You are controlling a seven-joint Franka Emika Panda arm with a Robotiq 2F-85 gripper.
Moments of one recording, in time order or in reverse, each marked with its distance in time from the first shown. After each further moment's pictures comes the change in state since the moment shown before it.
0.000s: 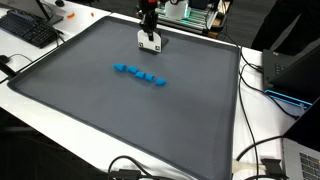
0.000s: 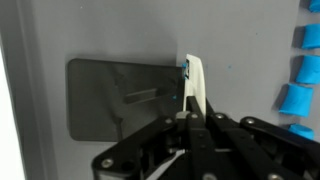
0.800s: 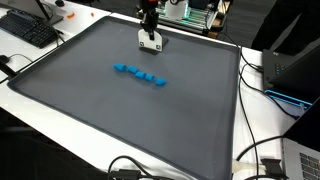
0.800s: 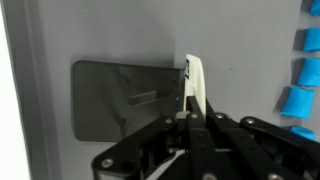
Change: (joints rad) arm 0.002 -0.012 0.000 -0.002 0.001 -0.020 0.000
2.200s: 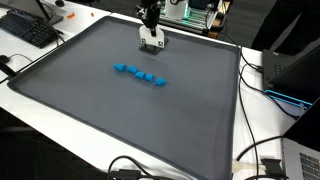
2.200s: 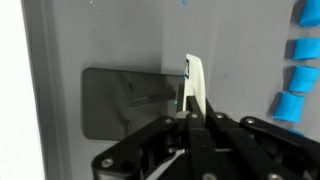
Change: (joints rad) arm 0.001 -0.043 0.000 0.038 -0.035 -0.117 0.047
